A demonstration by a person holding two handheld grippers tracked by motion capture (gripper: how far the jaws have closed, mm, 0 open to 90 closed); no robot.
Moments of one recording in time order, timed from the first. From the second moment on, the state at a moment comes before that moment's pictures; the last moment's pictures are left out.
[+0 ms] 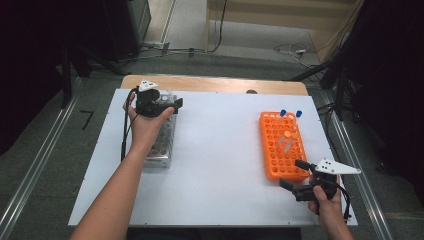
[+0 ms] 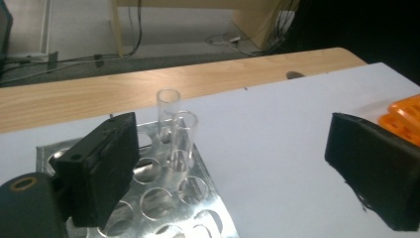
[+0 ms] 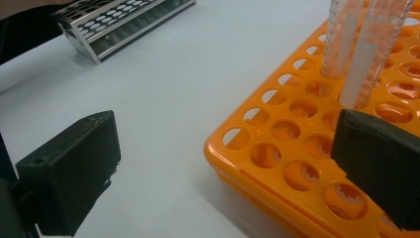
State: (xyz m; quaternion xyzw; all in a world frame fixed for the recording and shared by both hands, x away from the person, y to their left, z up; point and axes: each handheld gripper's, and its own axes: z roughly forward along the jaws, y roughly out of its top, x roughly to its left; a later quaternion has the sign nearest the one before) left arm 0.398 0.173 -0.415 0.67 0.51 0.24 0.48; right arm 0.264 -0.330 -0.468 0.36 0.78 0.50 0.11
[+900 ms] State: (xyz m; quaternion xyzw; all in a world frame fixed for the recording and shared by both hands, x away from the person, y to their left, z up) left arm 0.286 0.152 -0.419 0.69 0.45 0.22 0.52; right arm 0.273 -0.329 -0.462 0.37 0.77 0.50 0.12
